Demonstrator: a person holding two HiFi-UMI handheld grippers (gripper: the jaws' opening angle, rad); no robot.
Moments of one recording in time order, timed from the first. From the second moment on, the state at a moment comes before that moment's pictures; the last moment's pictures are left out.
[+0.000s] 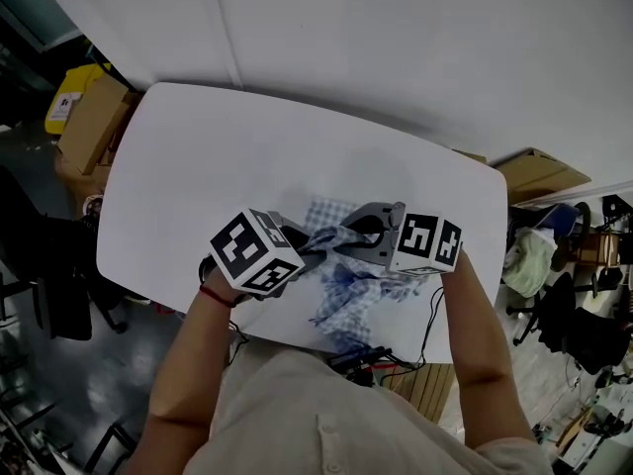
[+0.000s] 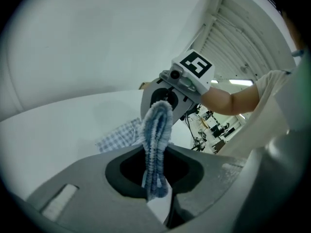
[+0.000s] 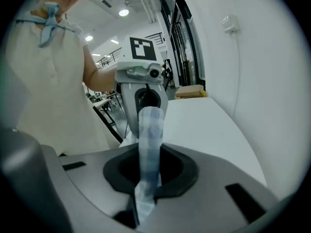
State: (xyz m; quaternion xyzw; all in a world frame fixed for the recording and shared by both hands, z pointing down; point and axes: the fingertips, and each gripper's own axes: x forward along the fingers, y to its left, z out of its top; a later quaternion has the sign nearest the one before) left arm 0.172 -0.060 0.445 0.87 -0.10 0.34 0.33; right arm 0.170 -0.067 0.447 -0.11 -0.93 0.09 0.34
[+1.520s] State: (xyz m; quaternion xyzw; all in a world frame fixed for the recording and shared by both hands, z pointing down) left arm 0.024 -0.123 0.297 0.91 -0.29 0.25 0.17; right arm 0.077 -0.161 0.293 -0.03 -0.98 0.02 0.21
